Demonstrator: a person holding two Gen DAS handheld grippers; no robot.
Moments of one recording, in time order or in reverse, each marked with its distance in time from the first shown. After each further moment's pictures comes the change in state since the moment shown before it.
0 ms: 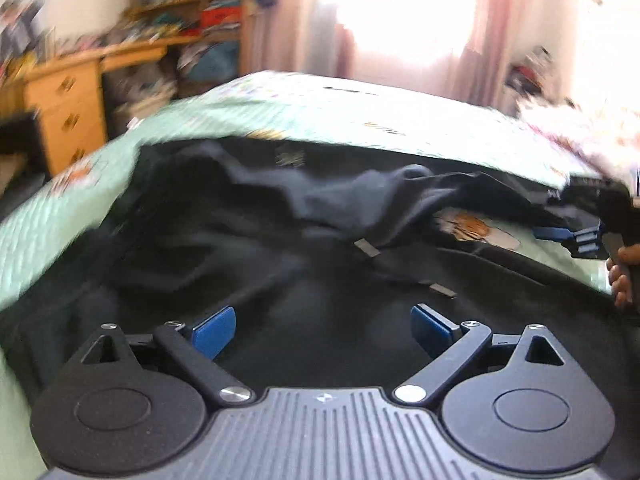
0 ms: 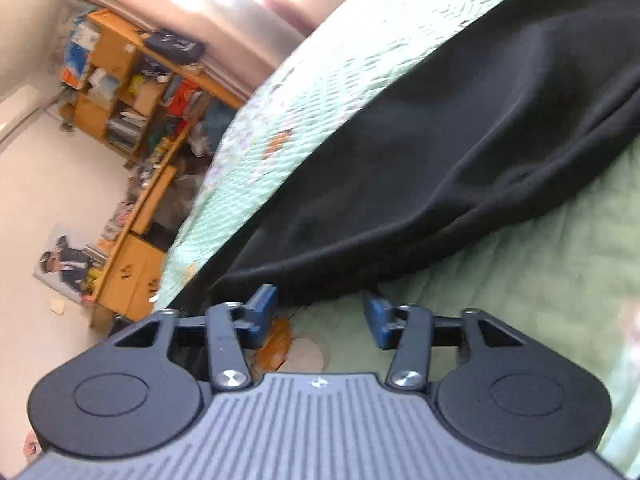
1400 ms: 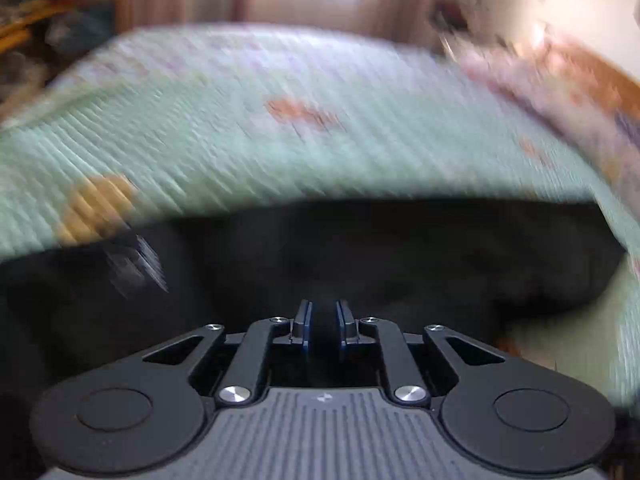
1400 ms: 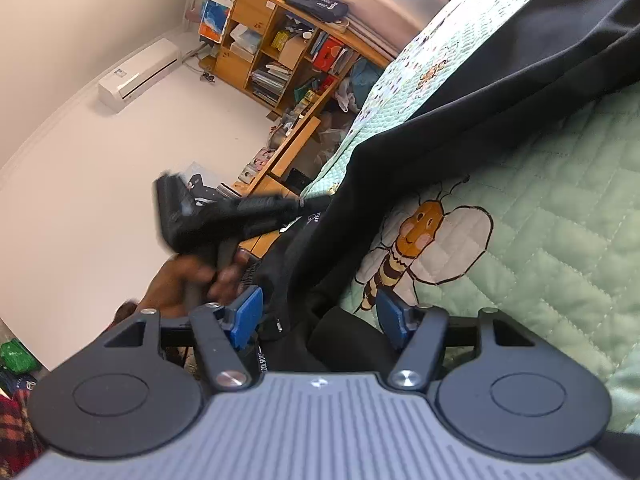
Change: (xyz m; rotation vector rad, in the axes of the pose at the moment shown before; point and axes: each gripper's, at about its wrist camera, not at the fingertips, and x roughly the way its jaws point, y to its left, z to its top) left arm 0.230 -0.015 0.153 0.124 0.243 -0.321; right arm 0.025 0.016 -0.068 -0.134 0.084 0.418
